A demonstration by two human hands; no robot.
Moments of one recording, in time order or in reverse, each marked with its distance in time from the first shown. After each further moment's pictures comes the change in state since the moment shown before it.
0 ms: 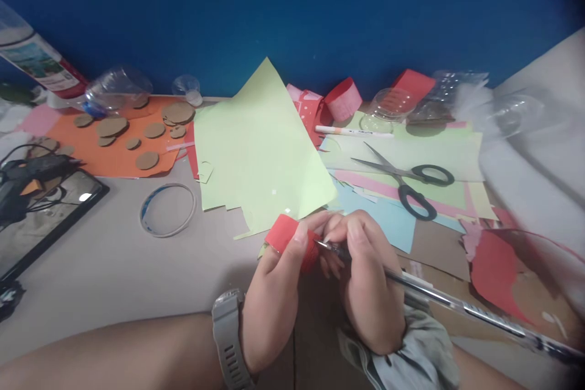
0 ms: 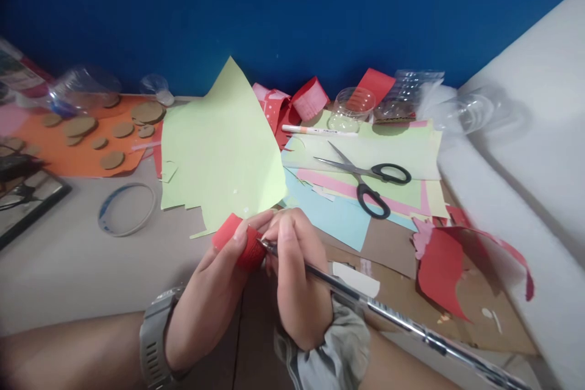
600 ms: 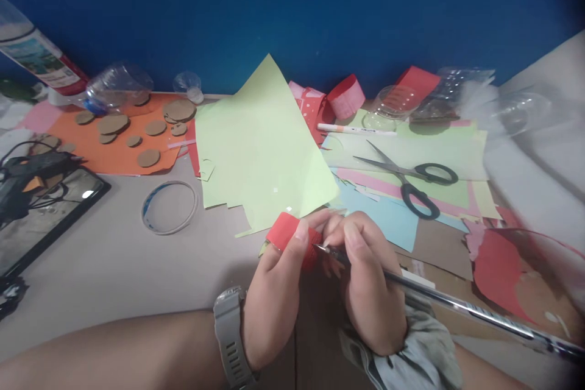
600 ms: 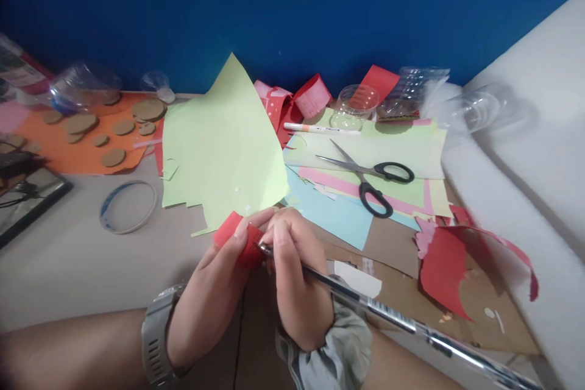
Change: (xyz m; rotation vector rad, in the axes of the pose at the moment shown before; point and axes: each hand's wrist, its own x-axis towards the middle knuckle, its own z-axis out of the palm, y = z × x) left_hand -0.002 0.004 0.001 -0.005 -0.009 -0.028; right_hand 0.000 -0.001 -0.002 -0.066 -0.055 -0.064
